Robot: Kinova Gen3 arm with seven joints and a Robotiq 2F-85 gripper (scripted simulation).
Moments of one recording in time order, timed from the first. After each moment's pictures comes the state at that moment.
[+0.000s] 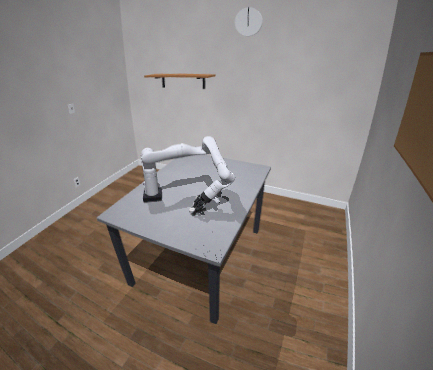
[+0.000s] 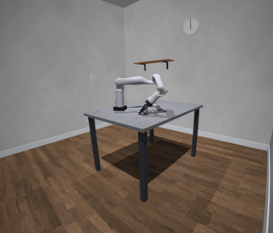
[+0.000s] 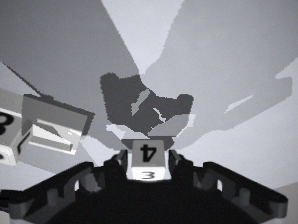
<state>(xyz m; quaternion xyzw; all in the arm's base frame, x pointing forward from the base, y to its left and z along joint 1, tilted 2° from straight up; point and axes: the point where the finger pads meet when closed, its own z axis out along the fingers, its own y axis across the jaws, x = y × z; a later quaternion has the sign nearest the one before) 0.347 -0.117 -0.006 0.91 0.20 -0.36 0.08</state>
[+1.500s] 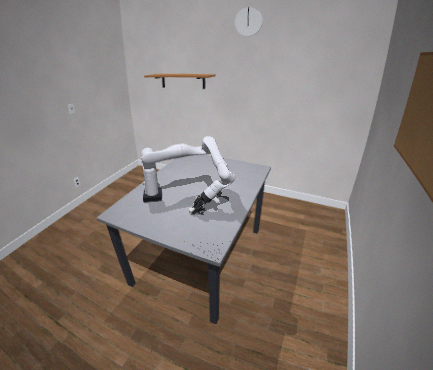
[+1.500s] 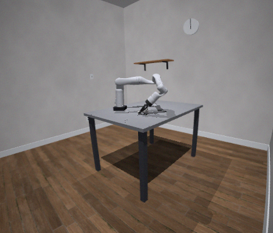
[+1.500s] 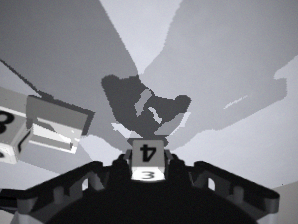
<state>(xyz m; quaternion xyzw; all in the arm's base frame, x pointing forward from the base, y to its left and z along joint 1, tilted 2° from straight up) 0.346 -0.117 -0.005 0.91 0.20 -0.36 0.08</state>
